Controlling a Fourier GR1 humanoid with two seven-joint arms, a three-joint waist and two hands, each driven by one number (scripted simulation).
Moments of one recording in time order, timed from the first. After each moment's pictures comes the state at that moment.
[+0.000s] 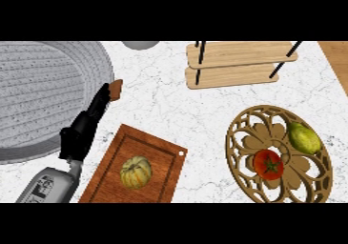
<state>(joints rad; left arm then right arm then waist) -0.22 0.33 -0.31 -1.44 0.14 0.24 0.00 0.71 -0.35 0.01 -2.31 0.48 -0.30 0.33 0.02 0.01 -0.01</state>
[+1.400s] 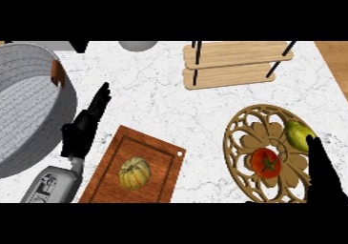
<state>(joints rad) -0.21 0.26 -0.22 -1.40 0.07 0.17 0.00 0.23 -0.19 0.46 -2.26 1.11 -0.10 1.03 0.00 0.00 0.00</state>
